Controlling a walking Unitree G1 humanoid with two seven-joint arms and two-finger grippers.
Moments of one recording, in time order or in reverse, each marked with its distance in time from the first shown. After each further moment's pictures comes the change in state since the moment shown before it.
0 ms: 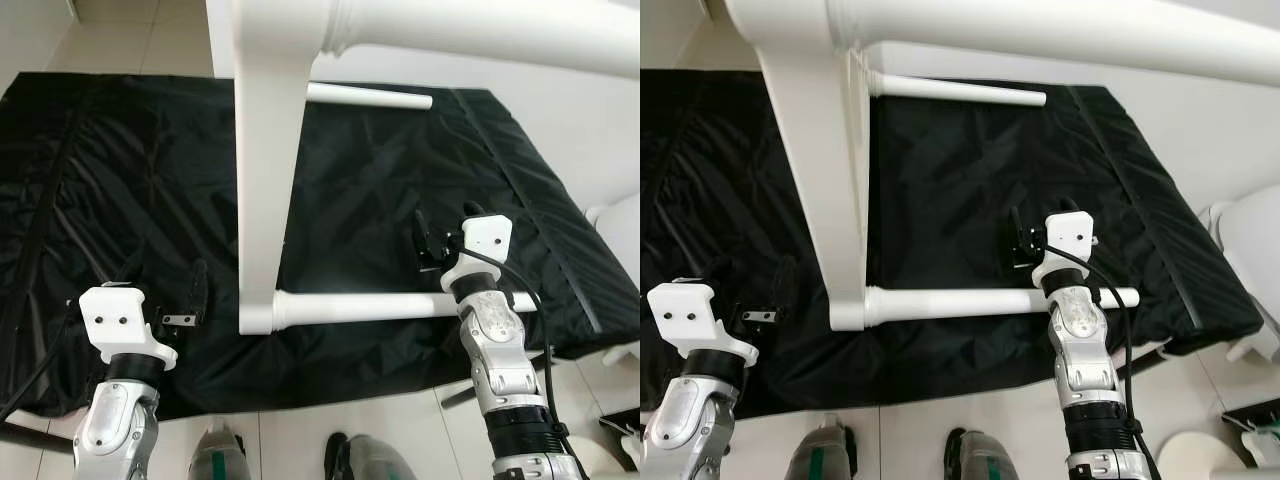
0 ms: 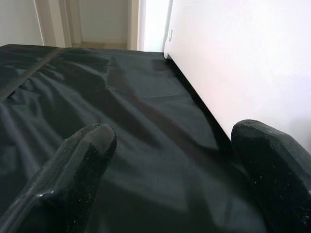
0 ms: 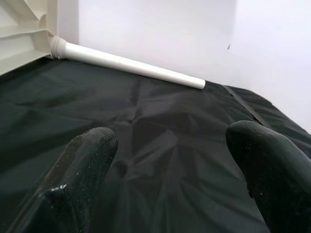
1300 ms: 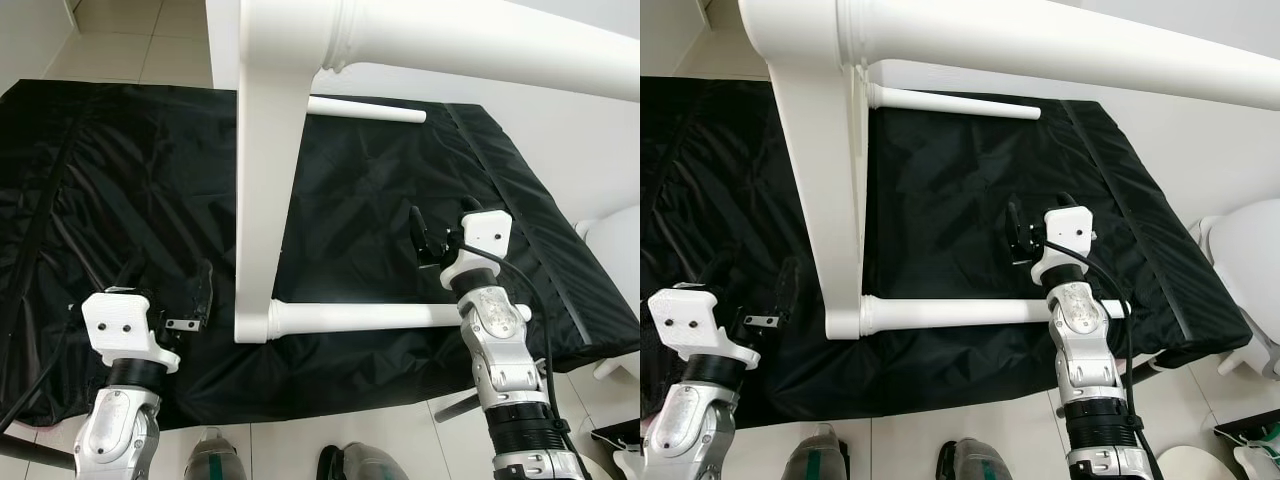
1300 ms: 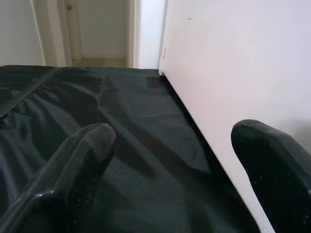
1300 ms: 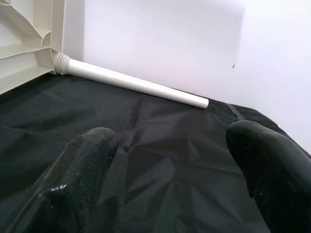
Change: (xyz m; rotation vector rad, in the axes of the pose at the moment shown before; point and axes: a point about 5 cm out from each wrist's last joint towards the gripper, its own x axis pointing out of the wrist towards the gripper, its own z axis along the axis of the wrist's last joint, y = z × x) left arm -0.005 -0.003 0.002 0.032 -0.037 -0.011; right arm 0.004 0.000 0.006 -0.001 -0.020 0.029
